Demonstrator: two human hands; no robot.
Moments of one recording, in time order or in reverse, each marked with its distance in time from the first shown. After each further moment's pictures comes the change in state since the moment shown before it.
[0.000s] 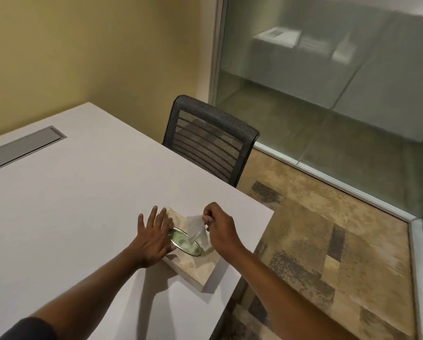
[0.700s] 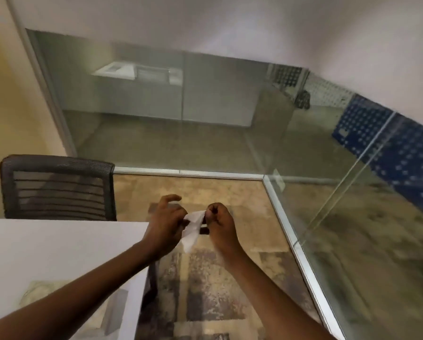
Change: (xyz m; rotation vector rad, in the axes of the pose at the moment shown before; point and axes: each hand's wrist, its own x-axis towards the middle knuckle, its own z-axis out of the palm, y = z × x) left_hand 0.030 0.335 -0.203 -0.421 0.493 0.826; right_hand -0.194 -0.048 -0.226 0.326 0.763 0.121
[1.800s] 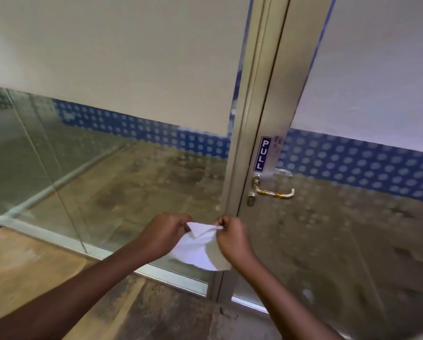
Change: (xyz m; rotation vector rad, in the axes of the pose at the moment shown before) left_hand 0.054 0.657 0.228 -0.612 -0.651 0.832; right_hand -0.434 -0.046 -0.521 -0.582 1.255 0.403
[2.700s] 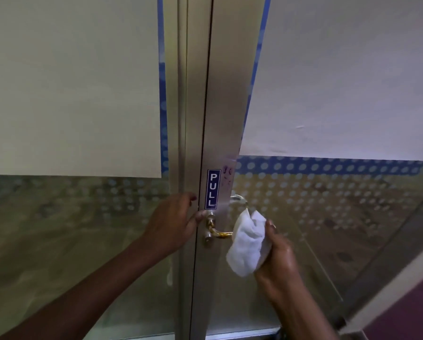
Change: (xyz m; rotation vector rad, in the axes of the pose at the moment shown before) left_hand 0.235 0.038 0.054 -0.054 0.123 0.403; right_hand 0.087 0.039 -0.117 1.234 0.443 0.265
